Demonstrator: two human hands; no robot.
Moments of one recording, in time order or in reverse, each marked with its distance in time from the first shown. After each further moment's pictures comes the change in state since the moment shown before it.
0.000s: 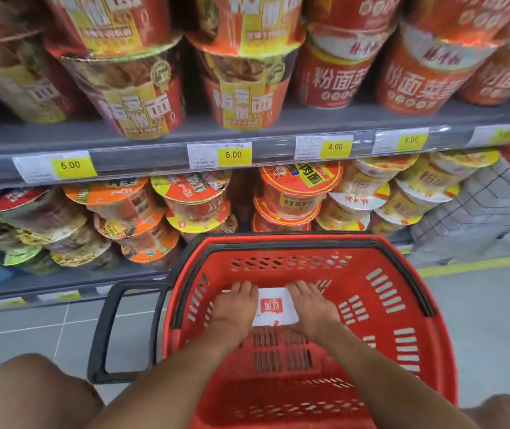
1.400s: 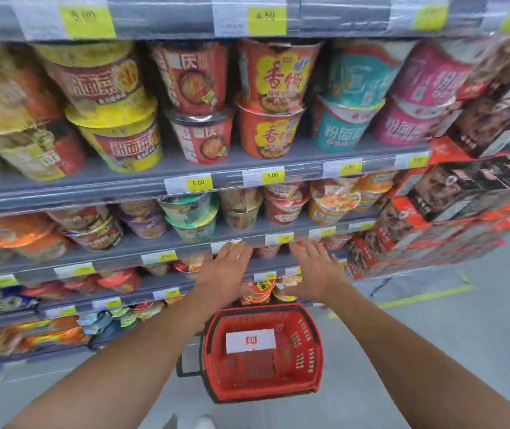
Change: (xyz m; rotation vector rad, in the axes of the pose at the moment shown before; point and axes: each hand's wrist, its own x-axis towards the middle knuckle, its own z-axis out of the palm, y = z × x) left_hand -0.319 -0.013 -0.604 0.061 0.302 0.099; right_hand -0.352 -0.079 -0.616 -0.022 0.191 0.073
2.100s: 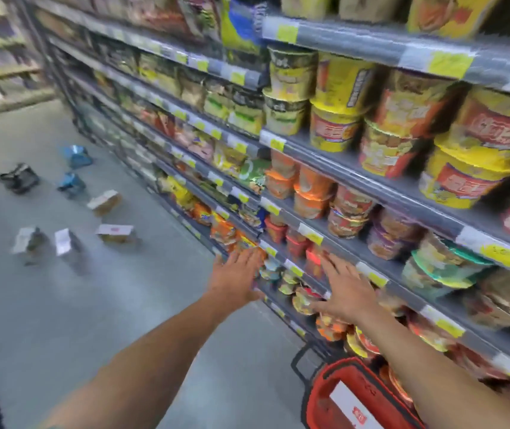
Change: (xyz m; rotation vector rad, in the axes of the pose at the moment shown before) left_hand -0.337 -0.158 0.038 -0.221 0.001 -0.938; right_hand -0.012 -0.326 0.015 -0.219 -0.084 -0.786
